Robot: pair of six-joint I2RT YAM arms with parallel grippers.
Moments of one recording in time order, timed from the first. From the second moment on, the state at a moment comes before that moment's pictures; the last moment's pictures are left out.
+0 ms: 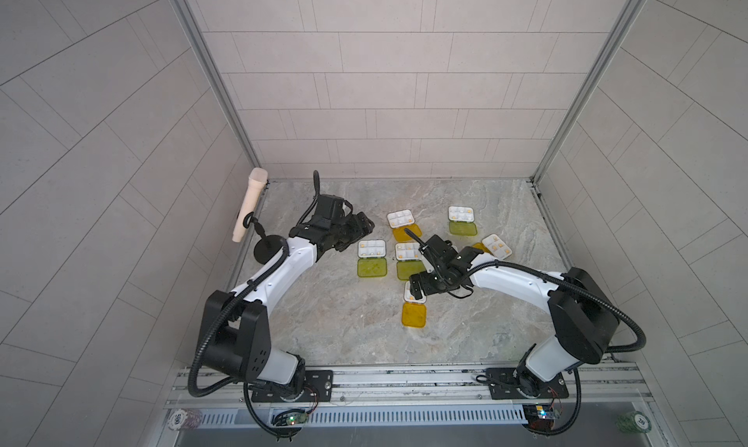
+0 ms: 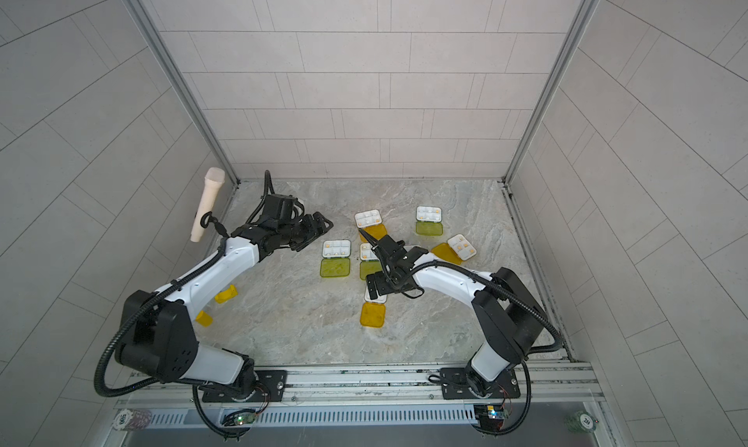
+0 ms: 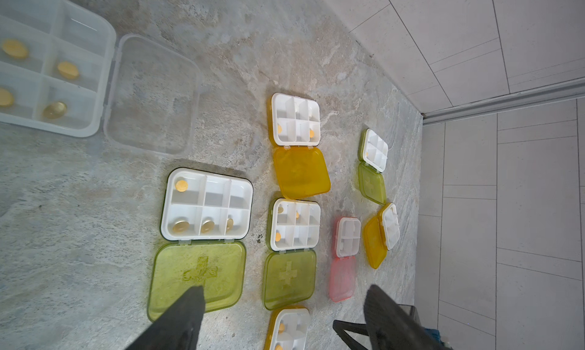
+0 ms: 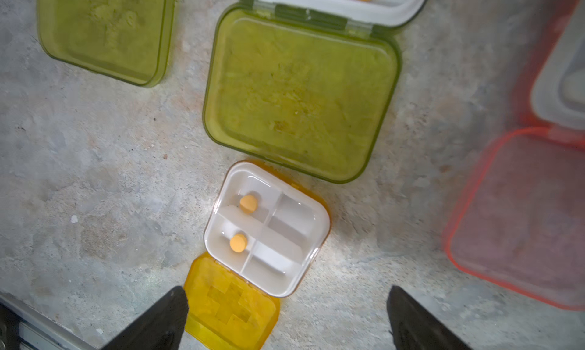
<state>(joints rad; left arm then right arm) -0.30 1.46 1.09 -0.39 0.31 -0.78 0.70 1.61 1.01 -0.61 -0.11 0.47</state>
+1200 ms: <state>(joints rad) -0.26 1.46 1.09 -0.36 0.34 -0.80 0.83 1.86 1.24 -0.56 -0.23 0.44</state>
